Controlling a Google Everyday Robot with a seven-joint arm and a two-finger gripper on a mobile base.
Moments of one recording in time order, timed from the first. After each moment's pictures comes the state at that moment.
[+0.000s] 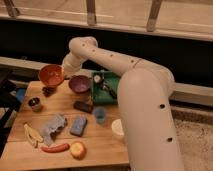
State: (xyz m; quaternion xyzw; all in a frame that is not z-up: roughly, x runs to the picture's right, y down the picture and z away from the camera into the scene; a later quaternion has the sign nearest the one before) arm -0.196 -0.099 0.826 -0.34 -0.05 0.68 0.65
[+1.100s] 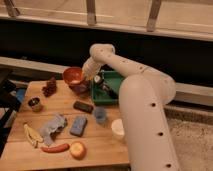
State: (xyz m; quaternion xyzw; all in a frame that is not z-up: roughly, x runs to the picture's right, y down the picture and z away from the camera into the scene) arm -0.120 -0.086 0.912 -0.33 0.03 0.76 0.56
